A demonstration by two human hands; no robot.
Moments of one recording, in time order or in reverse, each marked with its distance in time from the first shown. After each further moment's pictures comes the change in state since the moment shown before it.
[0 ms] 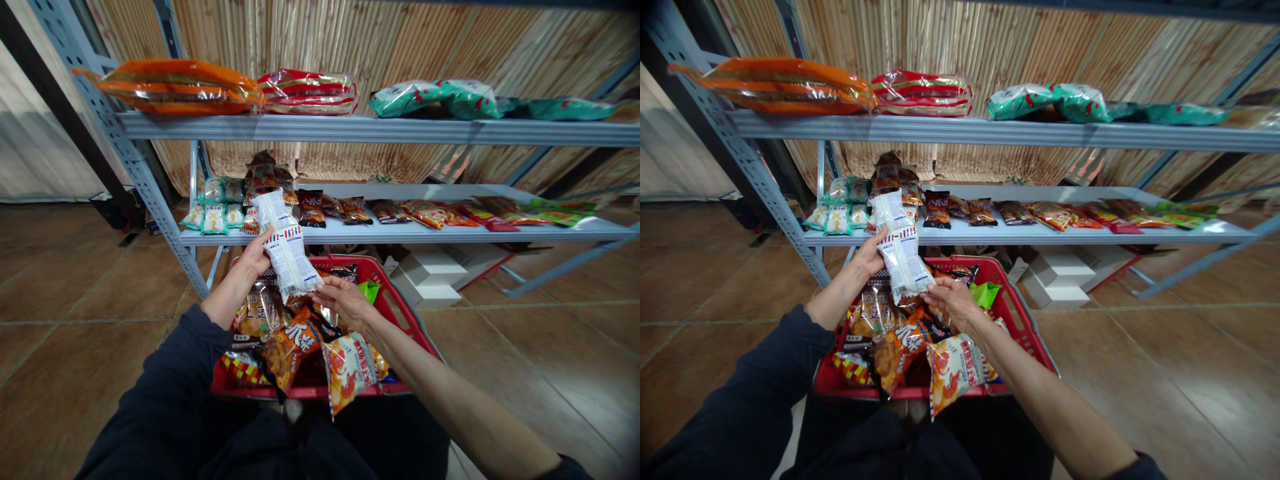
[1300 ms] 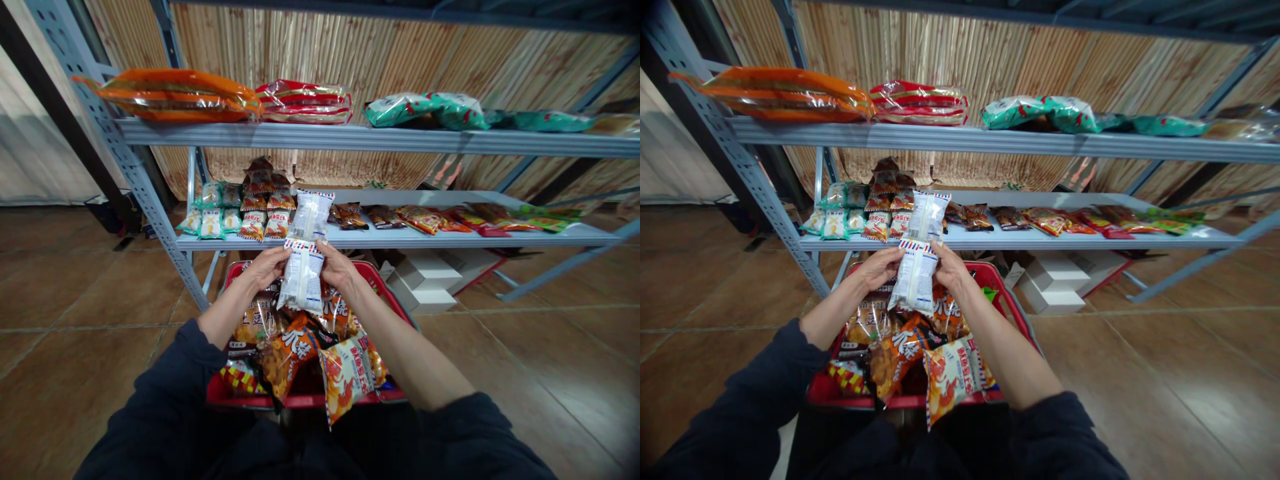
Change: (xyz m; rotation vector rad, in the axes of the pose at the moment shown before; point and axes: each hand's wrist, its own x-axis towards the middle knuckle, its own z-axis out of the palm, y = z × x) left_hand -0.017 -0.018 0.003 0.373 -0.247 -0.049; right_hand 0.088 -0.042 0.005 0.388 -0.134 -0.158
